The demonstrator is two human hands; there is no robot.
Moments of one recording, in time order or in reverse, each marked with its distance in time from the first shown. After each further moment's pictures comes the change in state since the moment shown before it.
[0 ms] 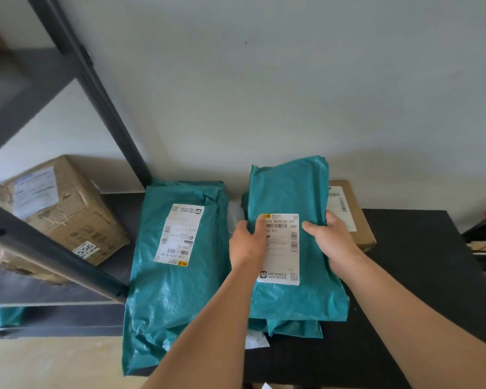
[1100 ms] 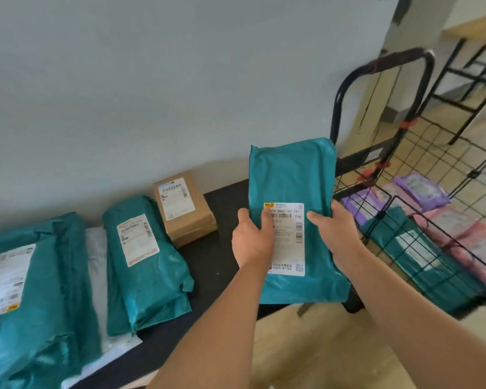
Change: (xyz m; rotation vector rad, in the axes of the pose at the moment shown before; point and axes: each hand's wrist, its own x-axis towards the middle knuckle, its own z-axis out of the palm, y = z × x) left_hand -0.218 0.065 0.239 0.148 -0.157 0.455; right_hand -0.103 0.096 -0.304 0.182 0.483 -0.071
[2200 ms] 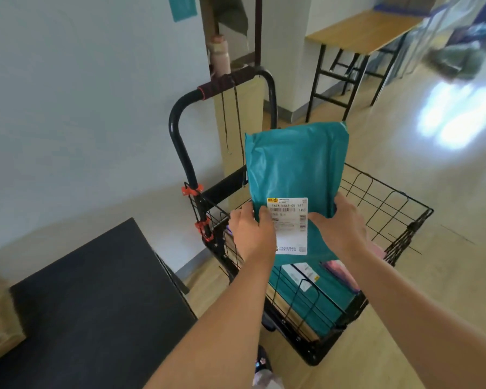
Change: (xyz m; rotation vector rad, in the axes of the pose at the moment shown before) left_hand -0.052 0.215 0.333 -0.203 -0.237 0.133; right_hand 0.161 0.003 -0.339 -0.575 0.431 0.023
